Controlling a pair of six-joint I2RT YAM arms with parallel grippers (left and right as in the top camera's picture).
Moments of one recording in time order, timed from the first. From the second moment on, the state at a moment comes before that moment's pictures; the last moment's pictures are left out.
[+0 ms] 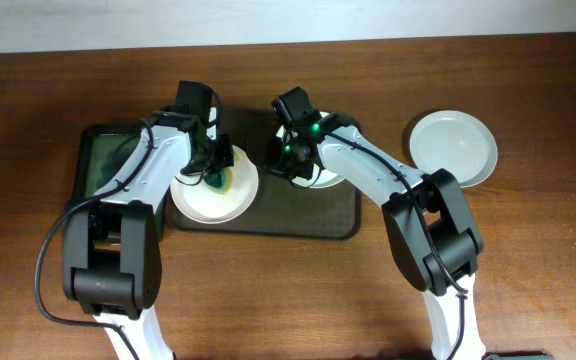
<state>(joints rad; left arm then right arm) -0.17 2.01 1.47 -0.75 0.10 -0.27 0.52 2.20 1.67 -0.62 -0.34 0.75</state>
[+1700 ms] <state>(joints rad) 0.00 1.86 1.34 -0.63 0.20 -0.25 0.68 2.25 1.67 -0.56 -0.07 0.69</state>
